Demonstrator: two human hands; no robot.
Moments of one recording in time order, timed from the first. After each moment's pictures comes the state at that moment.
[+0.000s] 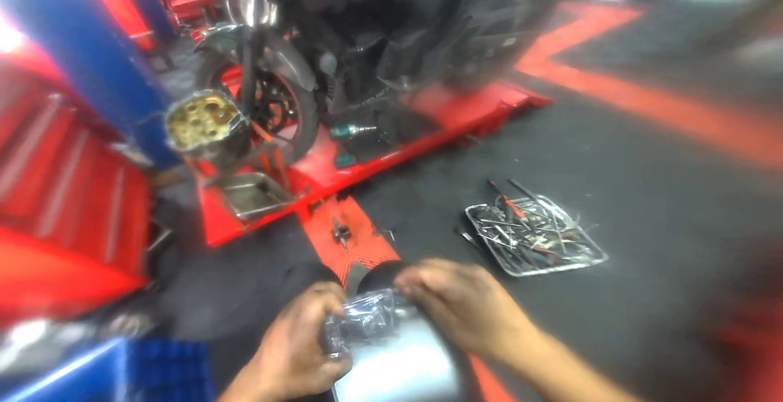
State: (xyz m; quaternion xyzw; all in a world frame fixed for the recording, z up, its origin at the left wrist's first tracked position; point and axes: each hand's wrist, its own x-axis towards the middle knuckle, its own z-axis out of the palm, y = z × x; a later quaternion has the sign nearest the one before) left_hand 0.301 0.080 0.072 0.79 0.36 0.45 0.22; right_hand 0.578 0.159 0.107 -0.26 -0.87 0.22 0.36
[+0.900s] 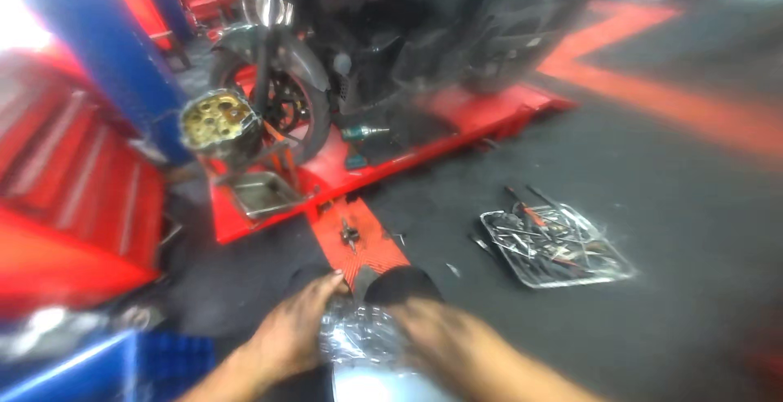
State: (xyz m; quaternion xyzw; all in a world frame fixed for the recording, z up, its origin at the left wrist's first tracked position) left_hand 0.277 0.090 0.066 0.82 0.43 0.32 0.18; right_hand 0.567 0.140 0.076 -0.19 -0.93 0.12 0.28
